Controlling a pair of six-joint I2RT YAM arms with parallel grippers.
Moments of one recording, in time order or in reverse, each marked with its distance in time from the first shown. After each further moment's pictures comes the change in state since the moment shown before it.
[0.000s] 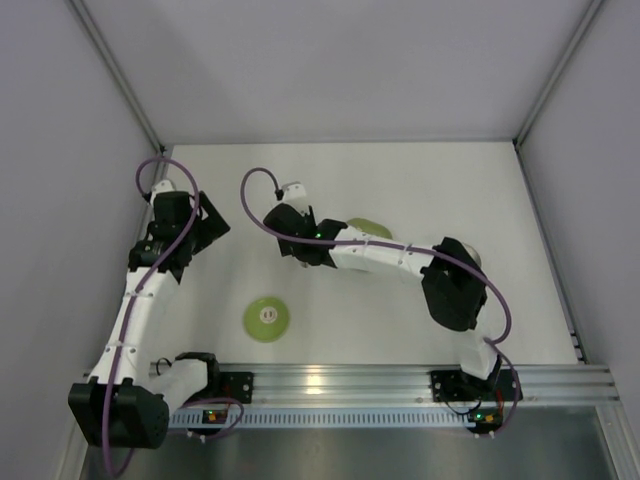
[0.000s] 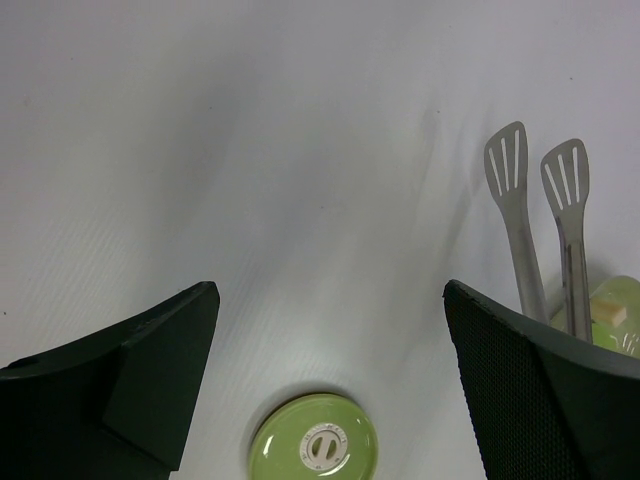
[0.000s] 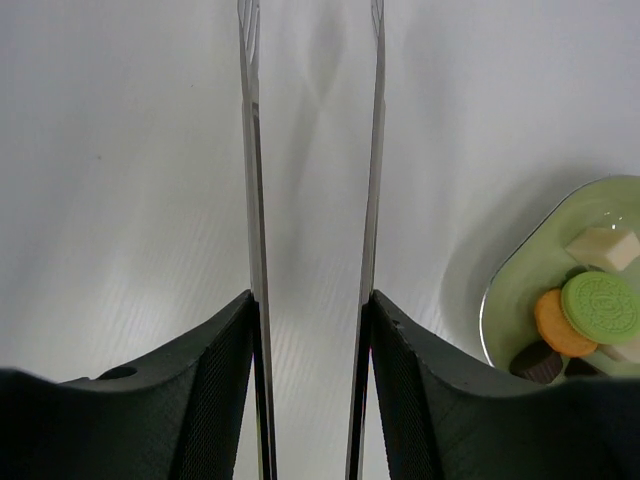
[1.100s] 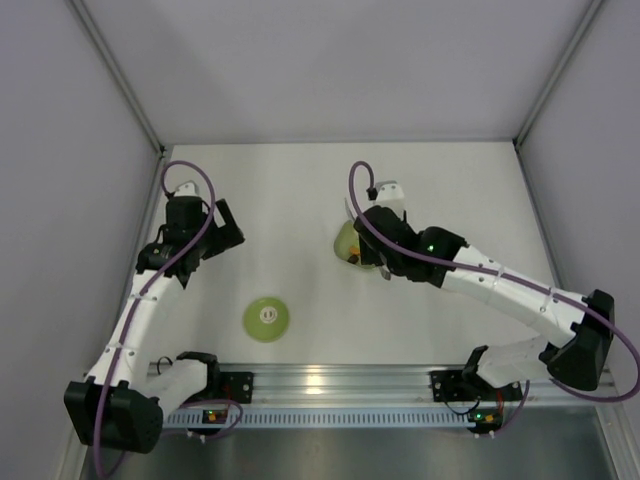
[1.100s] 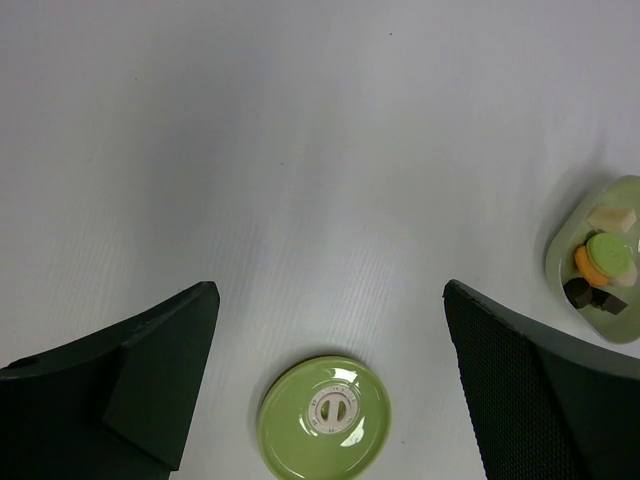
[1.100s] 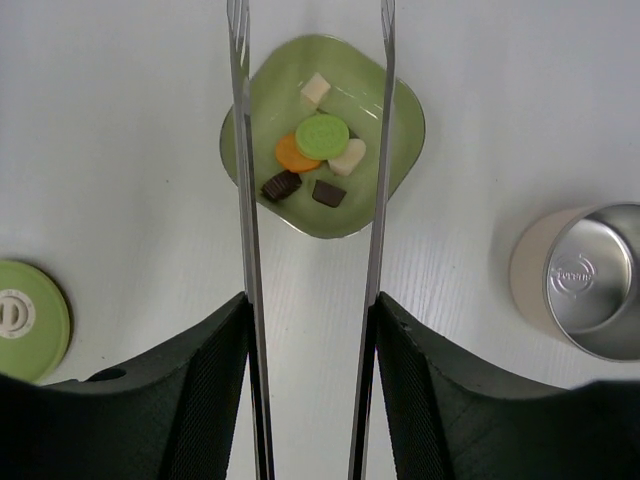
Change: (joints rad) left arm -0.087 -0.017 -0.038 0.002 0.080 0.097; right arm -0.079 -0.704 -0.417 -0.318 0.048 0.054
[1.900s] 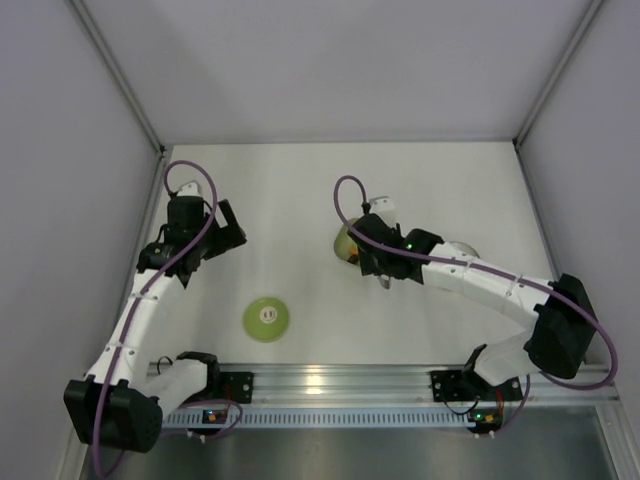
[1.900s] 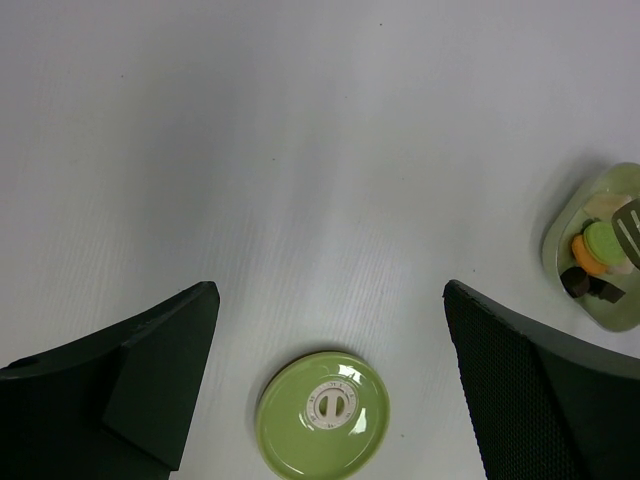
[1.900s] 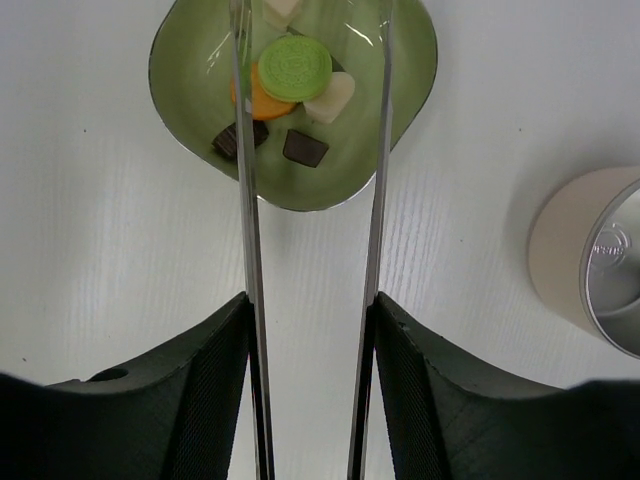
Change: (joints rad) left arm -0.009 0.003 0.000 0.001 0.020 0.010; right arm -0.066 0.095 -0.127 0.043 -0.086 0.004
